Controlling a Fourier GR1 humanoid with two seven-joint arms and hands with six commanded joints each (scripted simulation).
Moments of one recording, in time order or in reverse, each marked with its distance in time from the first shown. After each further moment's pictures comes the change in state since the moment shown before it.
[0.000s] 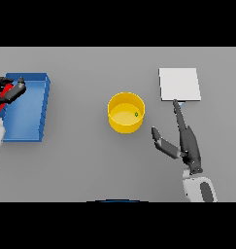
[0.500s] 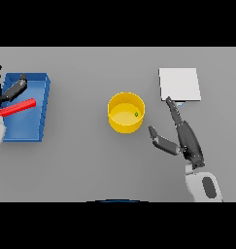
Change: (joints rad) left arm -0.031 0.006 -0.018 0.054 -0.024 -0.006 -0.092; right arm -0.060 -0.075 0.026 0.001 0.045 0.071 0.073
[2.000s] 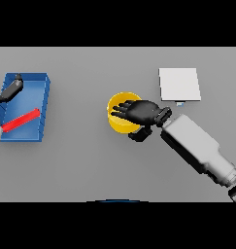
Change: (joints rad) left arm 0.023 0.021 0.006 -0.028 0.012 -0.006 -0.005; right arm -0.725 -0.237 0.499 0.490 0.528 0.474 -0.090
